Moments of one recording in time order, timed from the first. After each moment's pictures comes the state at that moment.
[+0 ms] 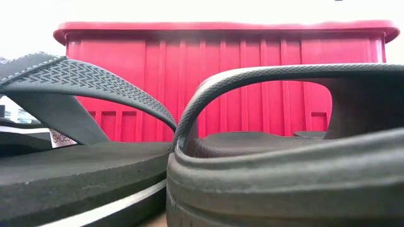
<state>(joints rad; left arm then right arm) -0.35 1.27 1.30 0.05 0.01 -0.01 0.51 0.76 0.75 -0.25 0.09 0.36</state>
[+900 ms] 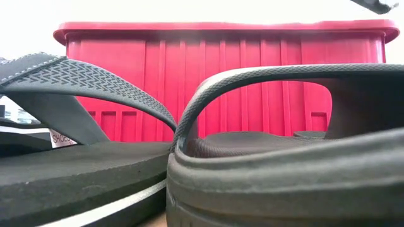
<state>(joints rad) -0.61 1.31 1.30 0.00 -0.18 -0.15 0.72 1.20 0.75 -0.02 0.11 0.75</state>
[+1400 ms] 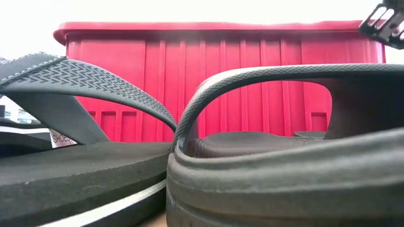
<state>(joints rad) -0.62 1.31 1.30 0.01 -0.35 -0.21 0.71 1.24 0.74 -0.19 0.00 0.76</state>
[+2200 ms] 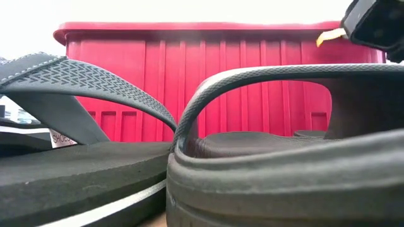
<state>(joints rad) -0.62 1.31 1.30 0.05 -0.40 -0.22 0.62 1.52 0.50 0.38 -0.15 0.76</state>
